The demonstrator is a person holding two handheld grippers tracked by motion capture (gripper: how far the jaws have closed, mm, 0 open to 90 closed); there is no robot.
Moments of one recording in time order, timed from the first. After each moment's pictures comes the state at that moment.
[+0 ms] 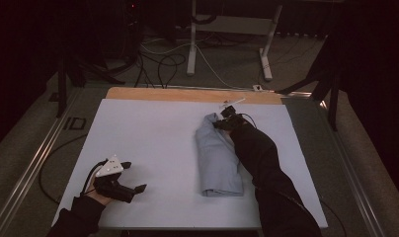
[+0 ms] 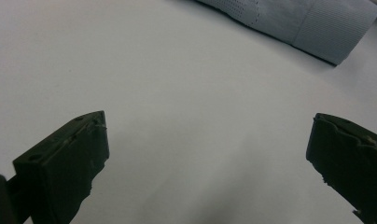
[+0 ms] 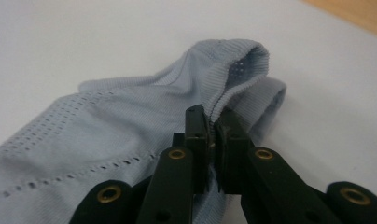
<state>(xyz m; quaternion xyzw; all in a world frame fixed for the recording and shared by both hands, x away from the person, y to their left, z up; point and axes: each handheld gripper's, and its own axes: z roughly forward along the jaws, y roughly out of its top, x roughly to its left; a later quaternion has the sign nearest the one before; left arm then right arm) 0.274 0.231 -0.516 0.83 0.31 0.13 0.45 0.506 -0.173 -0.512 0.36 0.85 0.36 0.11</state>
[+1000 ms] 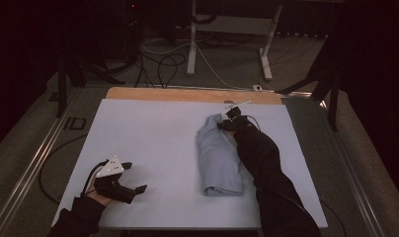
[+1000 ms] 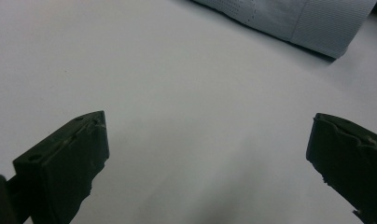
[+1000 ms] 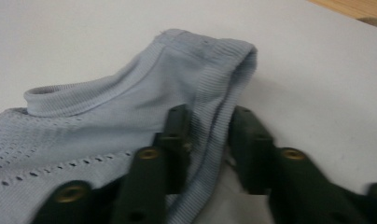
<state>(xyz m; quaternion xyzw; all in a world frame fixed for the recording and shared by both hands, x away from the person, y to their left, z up) 0.273 0.230 -0.516 0.83 0.31 0.12 0.45 0.511 -0.192 -0.524 0.41 0.83 0.35 0.13</state>
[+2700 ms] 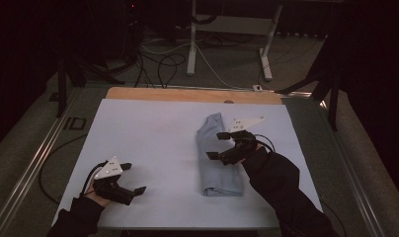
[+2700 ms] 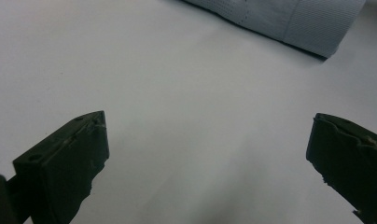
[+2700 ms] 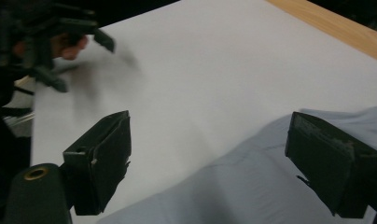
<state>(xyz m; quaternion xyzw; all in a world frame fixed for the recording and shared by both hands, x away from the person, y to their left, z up) 0.271 0.233 -0.516 0.83 0.30 0.12 0.45 0.357 -0.174 -0.429 0.21 0.85 0.47 0.07</state>
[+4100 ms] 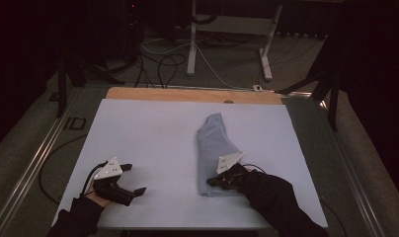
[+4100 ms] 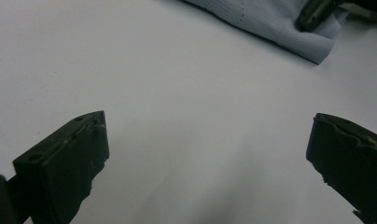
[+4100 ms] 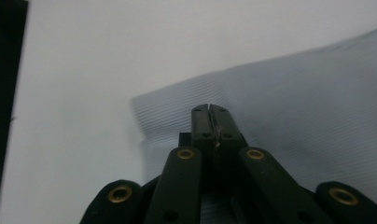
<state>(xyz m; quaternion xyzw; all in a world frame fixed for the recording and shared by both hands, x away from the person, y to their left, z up) 0.270 0.233 -0.518 0.83 0.29 0.12 0.46 0.316 -0.165 -0.523 0.11 0.92 0.37 0.02</state>
